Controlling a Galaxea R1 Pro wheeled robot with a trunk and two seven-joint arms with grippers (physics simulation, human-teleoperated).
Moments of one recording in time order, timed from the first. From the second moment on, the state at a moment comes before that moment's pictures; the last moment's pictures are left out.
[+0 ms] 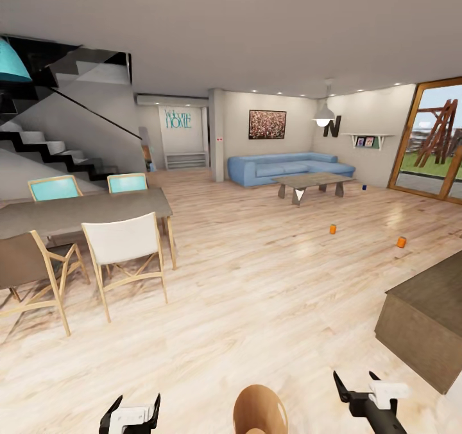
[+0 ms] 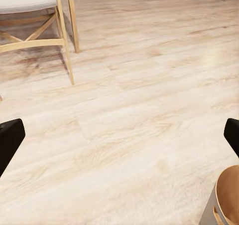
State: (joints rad) left arm 0.12 -0.02 0.02 -1.11 0.02 -0.27 -0.01; right arm 0.00 -0.08 -0.30 -1.05 -0.01 -0.25 0.31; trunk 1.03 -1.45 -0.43
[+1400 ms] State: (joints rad) left arm 0.12 -0.02 0.02 -1.13 0.13 -0.27 0.00; right arm -0.02 -0.06 -0.23 -1.06 0.04 -0.10 0.23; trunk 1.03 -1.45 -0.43
